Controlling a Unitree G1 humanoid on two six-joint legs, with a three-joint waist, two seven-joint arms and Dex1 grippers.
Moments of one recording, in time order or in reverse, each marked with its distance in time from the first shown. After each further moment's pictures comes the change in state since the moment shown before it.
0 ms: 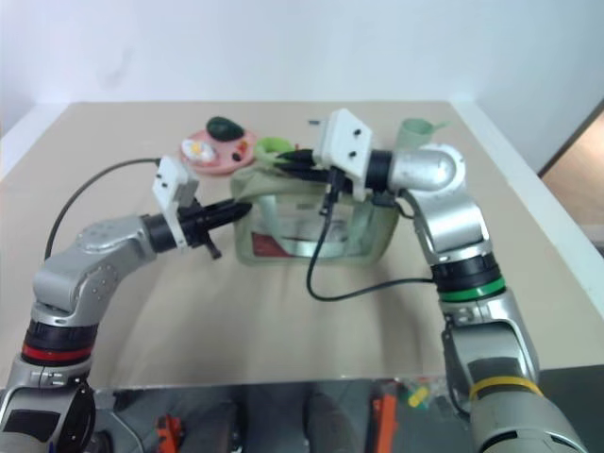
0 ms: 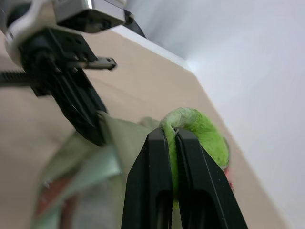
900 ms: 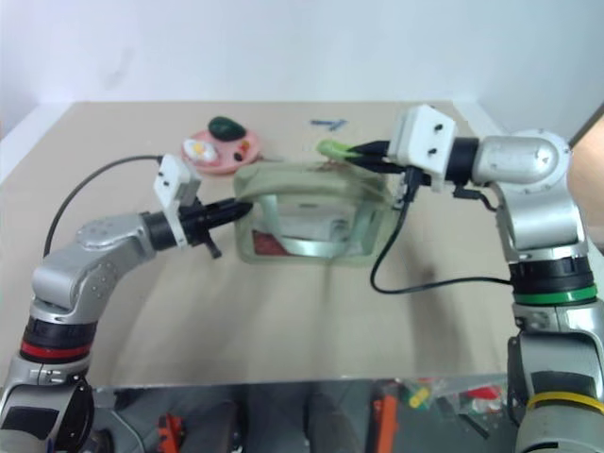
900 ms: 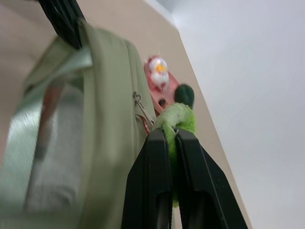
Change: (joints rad) left arm -0.011 0.015 -0.010 0.000 0.019 0.001 -0.005; right arm 0.058 -0.284 -0.102 0.060 0.011 -0.104 0.094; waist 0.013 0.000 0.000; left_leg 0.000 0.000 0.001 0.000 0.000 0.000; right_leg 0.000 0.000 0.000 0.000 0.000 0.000
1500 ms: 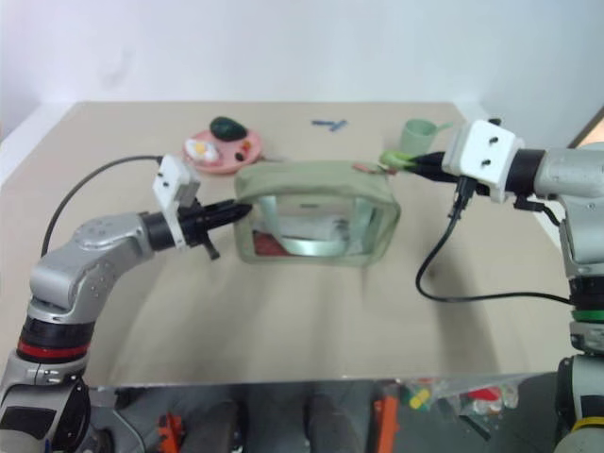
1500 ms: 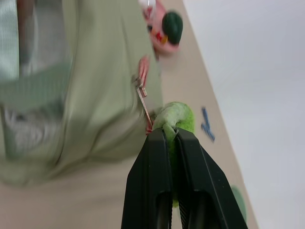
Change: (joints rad) left arm 0.000 0.015 -0.005 0.000 -0.001 0.002 -0.015; right arm 0.148 -0.175 -0.075 0.087 -0.067 -0.050 -0.017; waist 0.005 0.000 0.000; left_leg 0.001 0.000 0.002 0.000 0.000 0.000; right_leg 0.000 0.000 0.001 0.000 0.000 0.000
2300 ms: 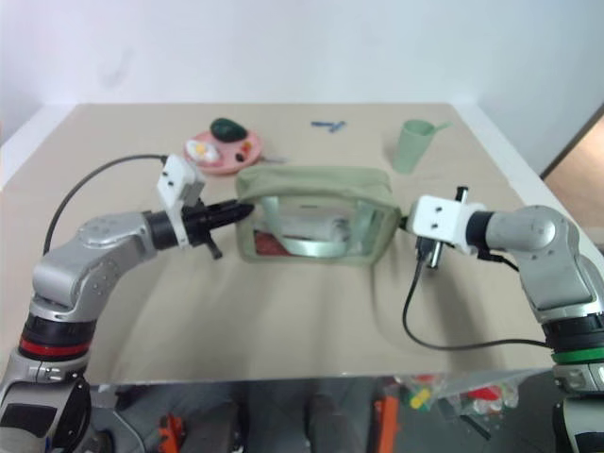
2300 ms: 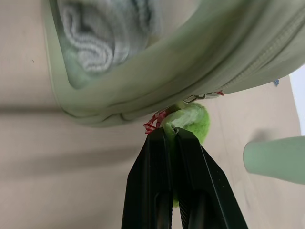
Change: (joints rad) left arm -0.015 -0.001 -0.018 -0.001 0.002 0.017 0.020; right arm 0.197 0.070 0.106 -0.093 -0.209 0.060 -0.142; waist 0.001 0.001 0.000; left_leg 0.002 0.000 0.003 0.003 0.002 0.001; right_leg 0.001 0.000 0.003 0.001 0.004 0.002
